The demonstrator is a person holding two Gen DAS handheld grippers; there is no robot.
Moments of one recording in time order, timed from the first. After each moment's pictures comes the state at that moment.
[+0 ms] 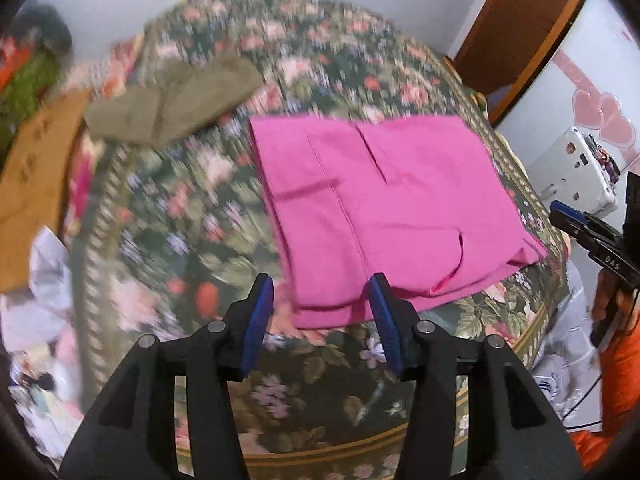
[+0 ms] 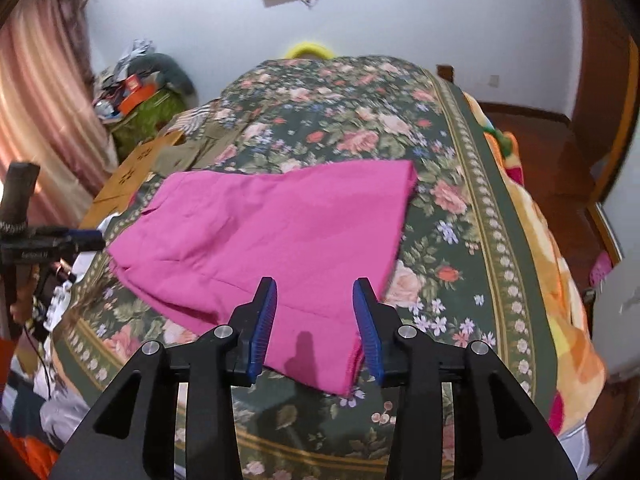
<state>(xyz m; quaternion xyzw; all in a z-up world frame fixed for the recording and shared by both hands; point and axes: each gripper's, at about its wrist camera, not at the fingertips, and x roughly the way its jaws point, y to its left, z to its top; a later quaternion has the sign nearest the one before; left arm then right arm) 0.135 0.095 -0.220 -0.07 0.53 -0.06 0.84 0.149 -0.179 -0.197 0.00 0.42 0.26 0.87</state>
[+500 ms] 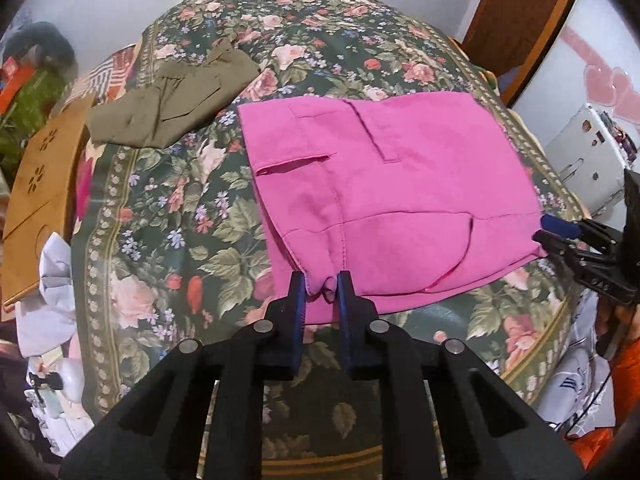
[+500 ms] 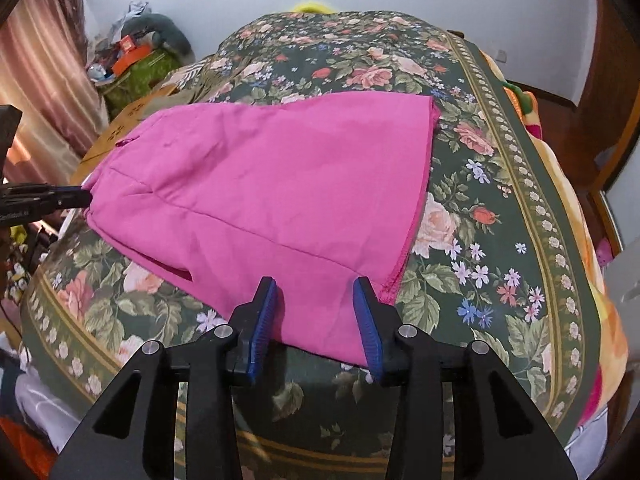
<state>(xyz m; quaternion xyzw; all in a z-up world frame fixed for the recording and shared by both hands) 0.131 0.076 -0.232 -0.02 0.53 -0.04 0.85 0.141 -0.163 -0.245 -0.04 0.47 0.26 0.84</state>
